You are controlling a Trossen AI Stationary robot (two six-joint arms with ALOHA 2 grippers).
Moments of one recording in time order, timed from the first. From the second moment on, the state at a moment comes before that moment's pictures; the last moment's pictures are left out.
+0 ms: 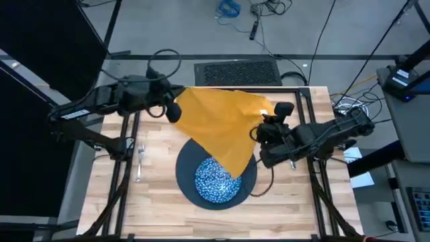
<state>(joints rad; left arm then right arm) 0.07 1.19 1.57 -0.76 -0.45 -0.12 0.31 1.49 1.62 -1.54 1.10 0.28</state>
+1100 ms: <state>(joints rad) -0.27 1.19 1.85 -0.69 -0.46 -0.23 0.37 1.46 1.92 -1.37 1.05 0.05</state>
